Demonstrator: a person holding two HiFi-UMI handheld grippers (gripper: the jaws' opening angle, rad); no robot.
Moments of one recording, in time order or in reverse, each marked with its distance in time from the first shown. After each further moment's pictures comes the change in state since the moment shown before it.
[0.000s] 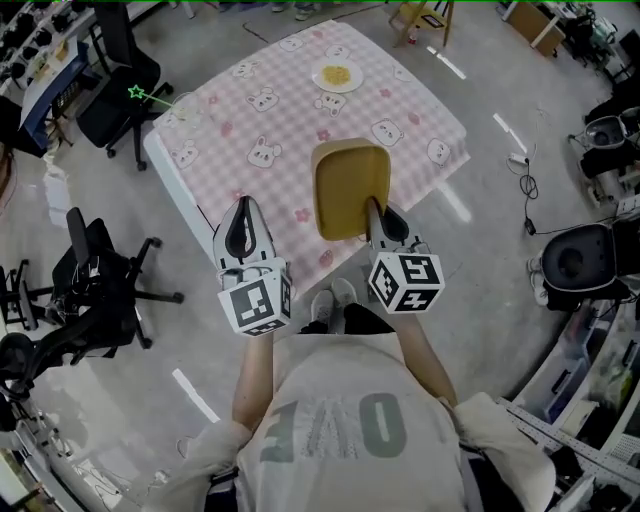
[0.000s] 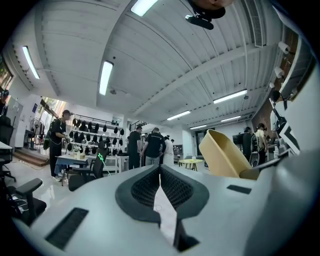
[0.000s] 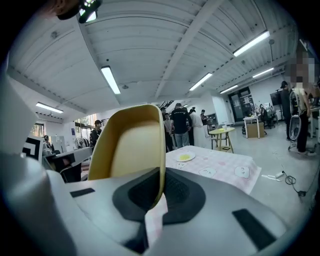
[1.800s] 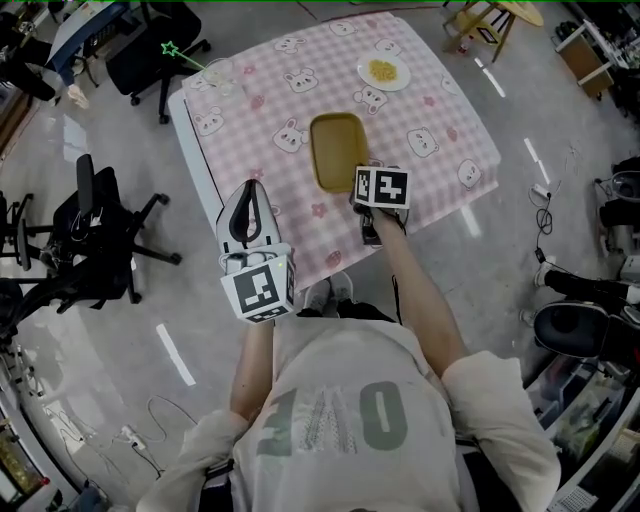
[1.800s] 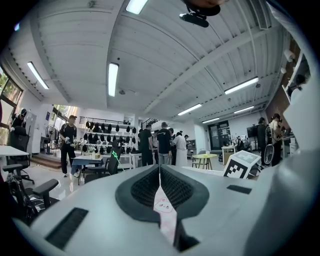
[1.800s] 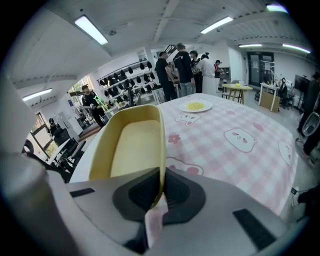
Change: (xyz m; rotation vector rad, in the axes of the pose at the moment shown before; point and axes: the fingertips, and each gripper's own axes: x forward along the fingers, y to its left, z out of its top) left arm 0.012 0.028 -0.017 0.026 0.052 0.159; right arm 0.177 -0.022 -0.107 -0.025 0.615 0.038
